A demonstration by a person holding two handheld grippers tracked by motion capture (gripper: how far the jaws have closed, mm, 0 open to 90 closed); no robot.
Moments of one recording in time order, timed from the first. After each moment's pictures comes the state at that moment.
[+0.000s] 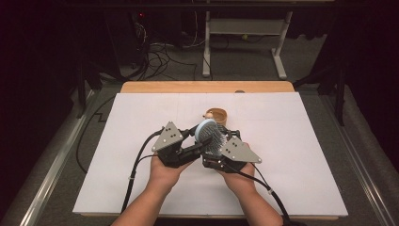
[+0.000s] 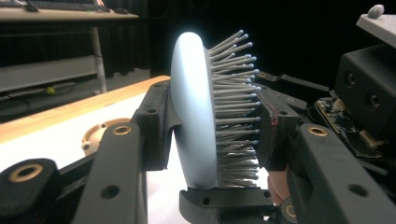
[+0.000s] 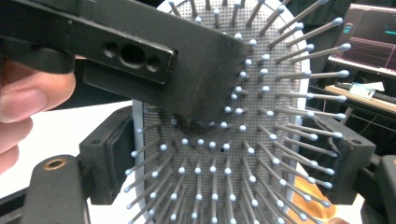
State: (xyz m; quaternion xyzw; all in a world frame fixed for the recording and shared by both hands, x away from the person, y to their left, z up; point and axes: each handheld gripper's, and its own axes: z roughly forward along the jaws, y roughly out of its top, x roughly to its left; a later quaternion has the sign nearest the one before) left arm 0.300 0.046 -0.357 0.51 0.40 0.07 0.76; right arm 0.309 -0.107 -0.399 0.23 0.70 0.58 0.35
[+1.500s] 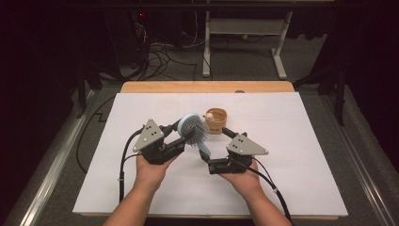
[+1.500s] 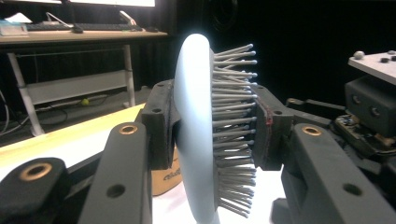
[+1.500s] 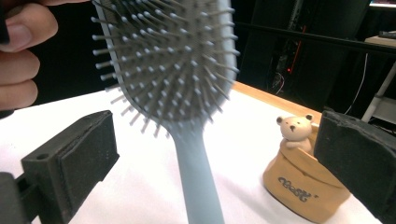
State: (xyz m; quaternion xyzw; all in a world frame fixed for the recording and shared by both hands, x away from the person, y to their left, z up) left arm 0.305 0.084 -0.353 0.47 0.40 0.12 0.77; right arm 0.318 -0.125 -0.407 0.27 0.73 0.57 0.26
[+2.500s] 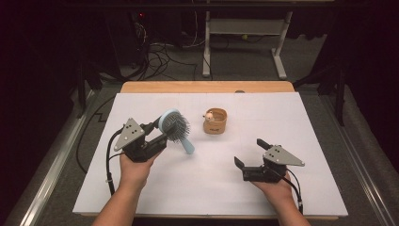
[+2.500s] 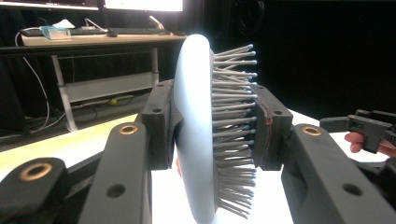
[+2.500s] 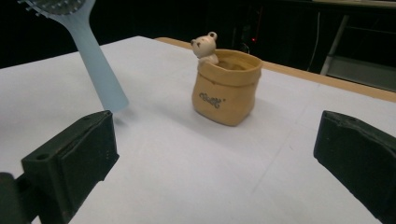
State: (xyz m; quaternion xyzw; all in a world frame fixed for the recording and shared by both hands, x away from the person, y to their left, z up) left arm 0.312 0.125 -0.357 0.45 0.42 0.16 0.77; right arm 0.305 -0.216 -0.439 0.34 0.73 0.53 0.27
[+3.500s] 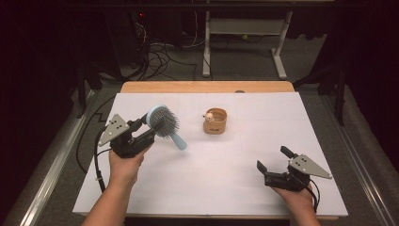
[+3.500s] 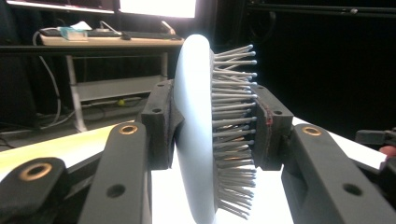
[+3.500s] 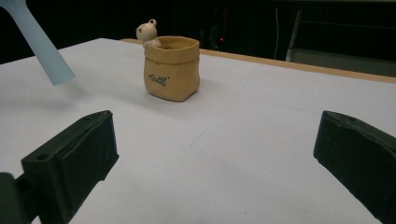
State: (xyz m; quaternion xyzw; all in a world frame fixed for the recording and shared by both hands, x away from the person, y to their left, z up) left arm 0.320 0.151 -0.349 0.43 0.43 0.15 0.78; right arm 0.285 -0.274 -0.453 0.39 0.69 0.53 0.30
